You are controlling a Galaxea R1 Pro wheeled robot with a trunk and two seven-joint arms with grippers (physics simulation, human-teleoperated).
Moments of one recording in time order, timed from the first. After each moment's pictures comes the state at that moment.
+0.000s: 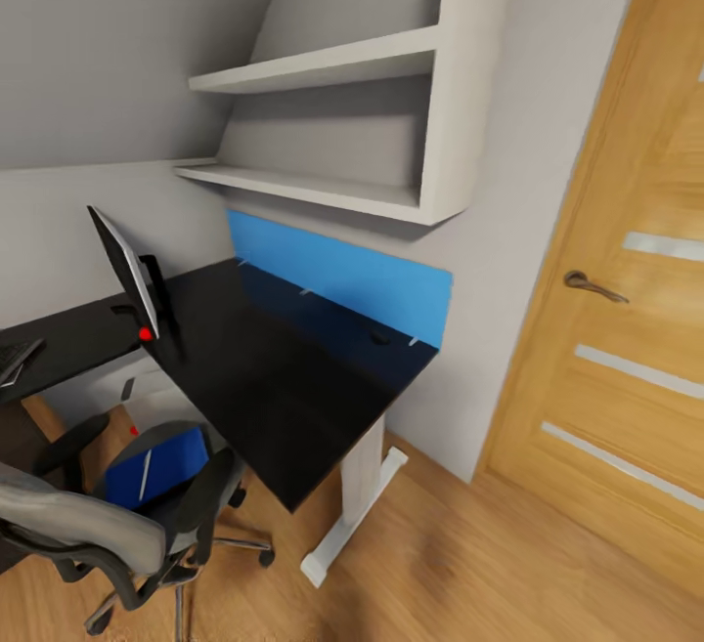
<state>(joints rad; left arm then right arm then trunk) 0.00 0.01 0.11 -0.32 0.13 -0.42 0.00 0.00 -0.02 0.02 -0.12 0.21 -0.86 -0.10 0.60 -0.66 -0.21</state>
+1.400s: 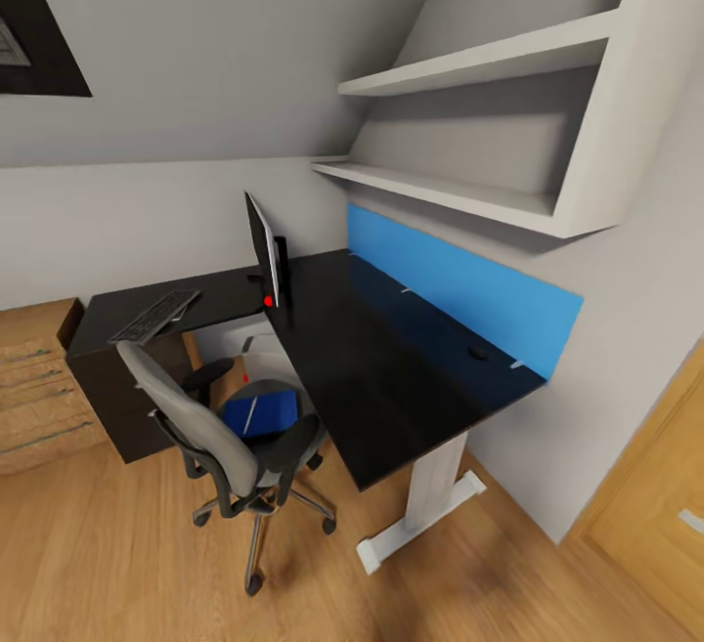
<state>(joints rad) 0.00 0.01 0.11 -0.32 0.13 -0.42 0.00 0.00 -0.02 0.02 -0.12 0.21 -0.86 -0.10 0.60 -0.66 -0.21</state>
